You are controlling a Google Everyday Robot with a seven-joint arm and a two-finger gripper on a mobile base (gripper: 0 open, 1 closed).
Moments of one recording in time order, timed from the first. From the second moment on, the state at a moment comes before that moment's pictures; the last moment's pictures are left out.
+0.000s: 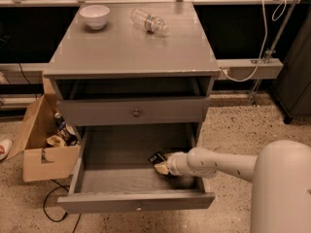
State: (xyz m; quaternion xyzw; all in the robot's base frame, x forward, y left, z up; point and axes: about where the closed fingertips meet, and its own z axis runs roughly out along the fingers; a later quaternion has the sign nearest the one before) arm 0.623 -0.027 0.353 -0.38 0.84 0.21 0.32
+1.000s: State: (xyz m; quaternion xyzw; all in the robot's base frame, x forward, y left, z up) arm 0.619 -0.014 0.385 -0.41 0.81 0.20 0.37
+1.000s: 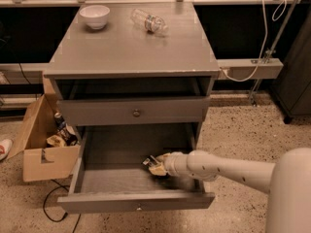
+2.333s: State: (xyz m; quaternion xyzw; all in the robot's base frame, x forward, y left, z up) arm 0.638 -0.056 0.555 -0.52 0.64 0.28 0.49
